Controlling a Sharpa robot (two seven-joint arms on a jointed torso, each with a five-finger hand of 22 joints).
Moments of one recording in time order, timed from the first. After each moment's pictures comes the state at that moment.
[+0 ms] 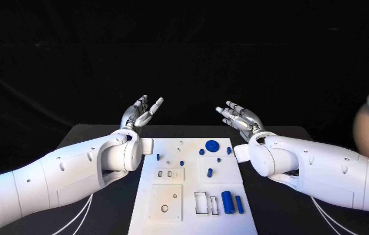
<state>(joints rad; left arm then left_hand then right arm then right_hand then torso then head) 1.12 -0.72 -0.01 1.41 0.01 -0.62 0.48 1.29 -0.03 -0.09 0.28 0.21 0.11 0.13 0.02 0.02 0.07 0.12 0.01 0.01 0.07 0.13 0.01 0.02 0.12 0.14 0.26 0.04 0.04 1.17 -0.76 -0.11 1.46 -0.06 -0.53 0.39 1.03 -0.05 0.38 0.04 0.20 0.17 0.13 0.03 0.03 0.14 0.27 0.02 0.02 0.17 0.26 0.03 0.03 0.07 0.18 0.29 0.05 0.04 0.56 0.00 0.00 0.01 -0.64</state>
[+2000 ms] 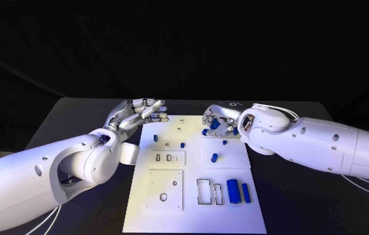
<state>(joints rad) 1.14 -0.95 0.01 1.74 -0.05 -0.39 0.42 1.57 0.05 -0.21 0.29 0.28 0.85 0.20 0.29 0.24 1.07 0.16 0.08 0.08 1.02 0.12 0.27 0.31 0.17 0.89 0.23 0.33 0.12 1.30 -0.74 -0.13 1.45 -1.54 -0.25 -0.12 1.19 -0.21 0.48 -0.10 0.18 0.94 0.16 0.23 0.36 1.14 0.10 0.07 0.21 1.46 0.01 1.14 1.04 0.15 1.24 0.12 1.08 0.86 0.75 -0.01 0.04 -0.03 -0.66</state>
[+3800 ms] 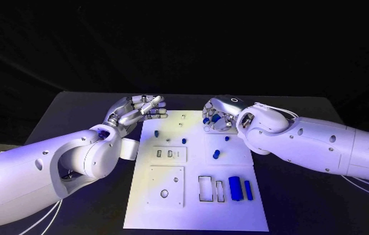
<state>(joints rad) 1.15 -0.95 0.01 1.73 -0.04 -0.39 0.40 1.57 0.06 -0.24 0.28 0.27 0.82 0.21 0.27 0.25 1.04 0.18 0.07 0.08 0.97 0.13 0.23 0.33 0.17 0.89 0.23 0.32 0.11 1.28 -0.72 -0.13 1.45 -1.58 -0.40 -0.16 1.22 -0.18 0.68 -0.09 0.16 1.05 0.12 0.29 0.46 1.25 0.06 0.11 0.27 1.47 -0.02 1.40 1.27 0.08 1.38 0.09 1.38 1.27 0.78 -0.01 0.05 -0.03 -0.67</state>
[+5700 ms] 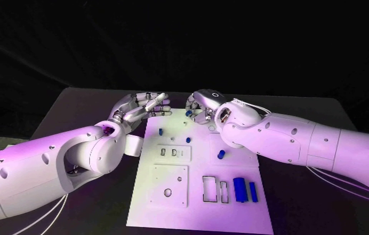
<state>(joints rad) 1.16 -0.94 0.01 1.73 -0.03 -0.40 0.40 1.57 0.06 -0.25 0.28 0.27 0.82 0.21 0.27 0.26 1.03 0.18 0.07 0.08 0.96 0.14 0.23 0.34 0.17 0.88 0.23 0.32 0.11 1.29 -0.48 -0.13 1.25 -1.53 -0.46 -0.17 1.23 -0.17 0.68 -0.09 0.15 1.03 0.13 0.28 0.50 1.24 0.06 0.09 0.28 1.46 -0.02 1.40 1.27 0.08 1.38 0.09 1.38 1.27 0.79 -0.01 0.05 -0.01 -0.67</state>
